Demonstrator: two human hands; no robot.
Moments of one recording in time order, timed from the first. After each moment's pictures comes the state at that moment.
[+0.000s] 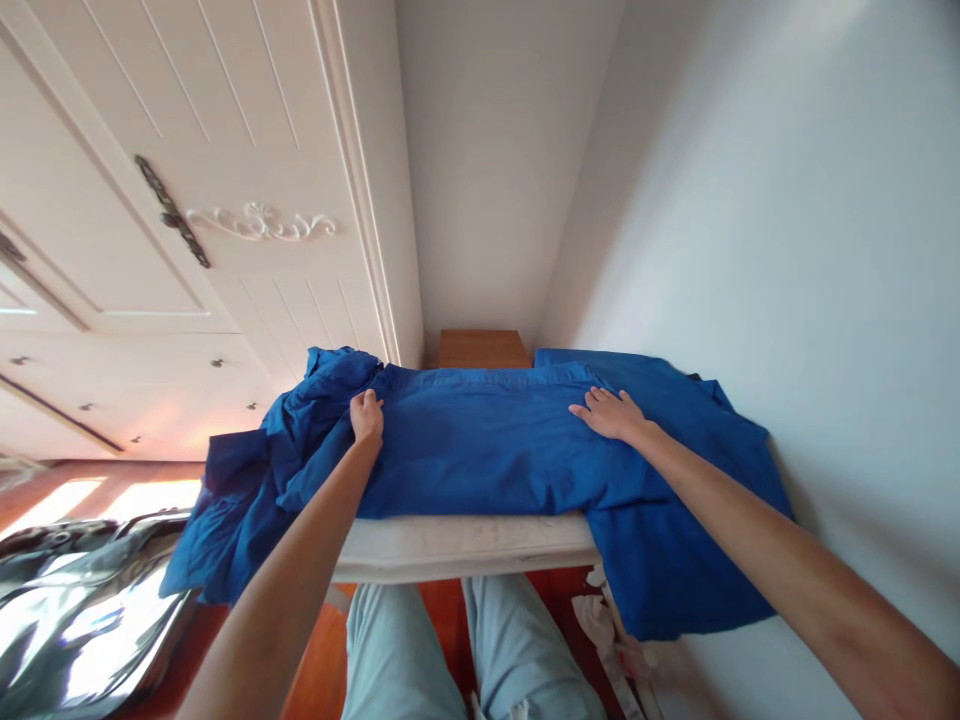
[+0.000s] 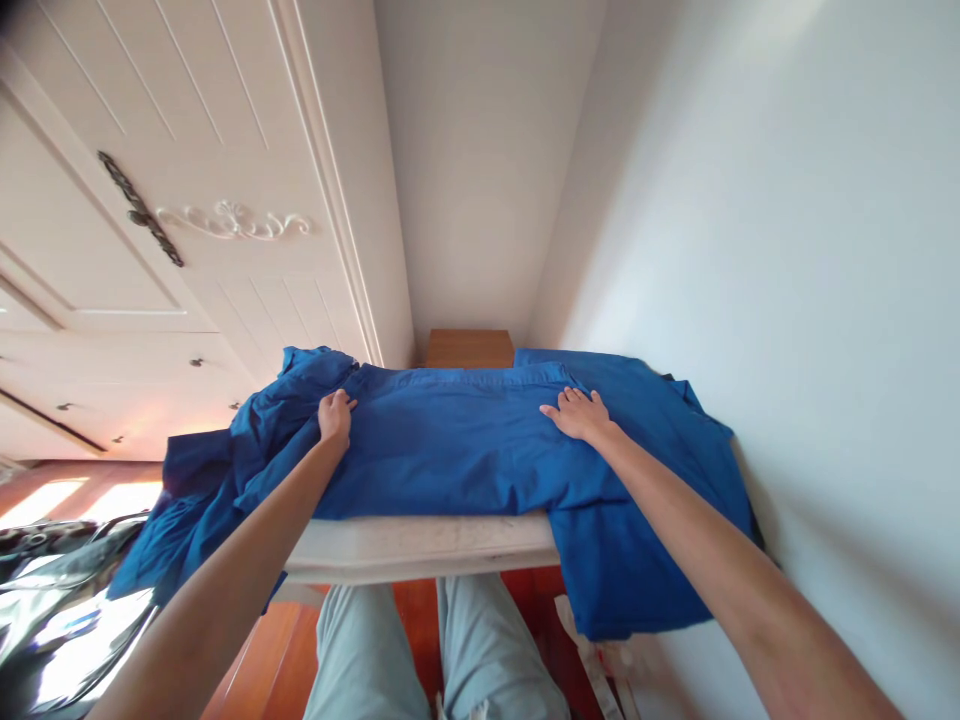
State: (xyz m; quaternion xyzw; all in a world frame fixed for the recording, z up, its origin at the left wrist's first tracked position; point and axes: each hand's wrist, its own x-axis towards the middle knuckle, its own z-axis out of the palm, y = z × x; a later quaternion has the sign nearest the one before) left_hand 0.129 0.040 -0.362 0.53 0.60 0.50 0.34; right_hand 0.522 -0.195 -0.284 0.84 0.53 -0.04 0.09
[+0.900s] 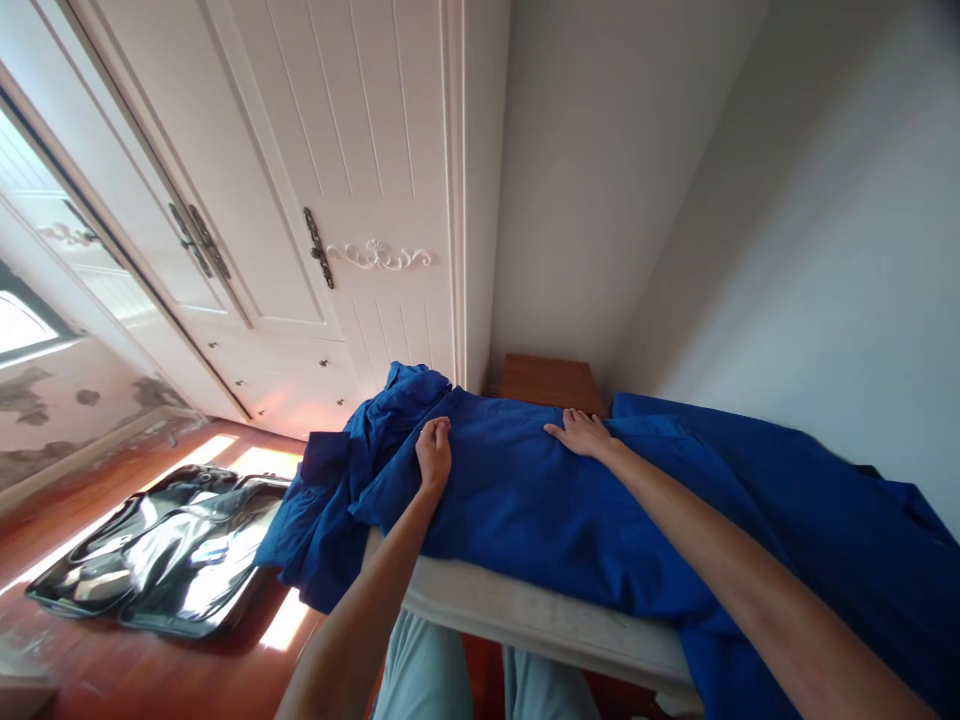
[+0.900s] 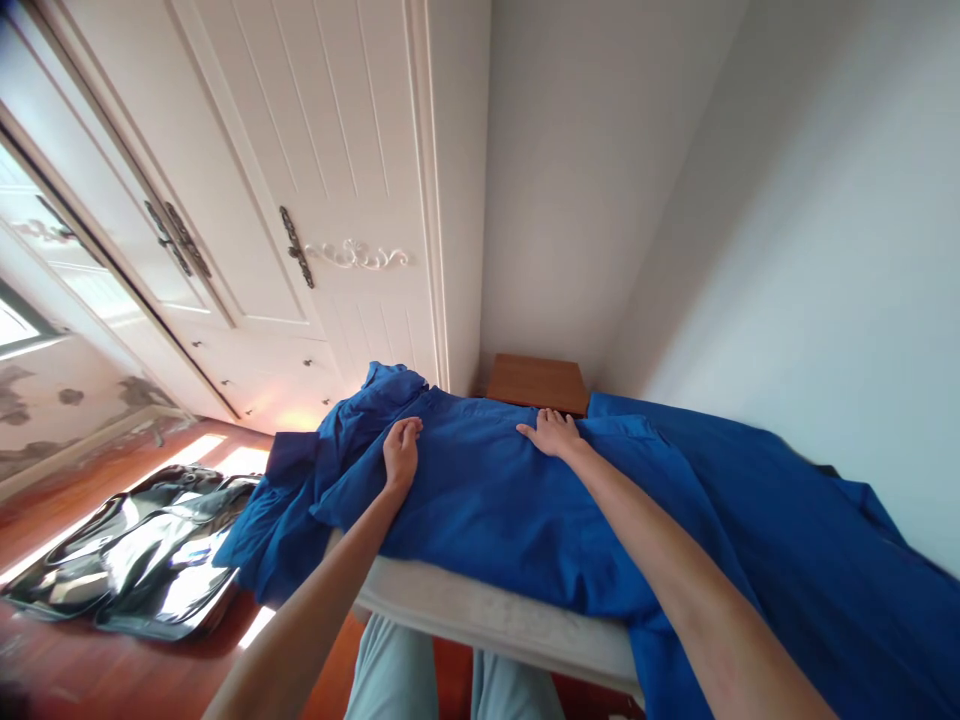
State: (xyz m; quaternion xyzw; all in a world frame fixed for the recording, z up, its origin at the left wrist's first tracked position) left_hand 0.124 -0.009 -0.352 0.59 0.56 0.52 0.25; right_hand 0.441 -0.022 -0.341 0.74 0.67 -0.08 -0.02
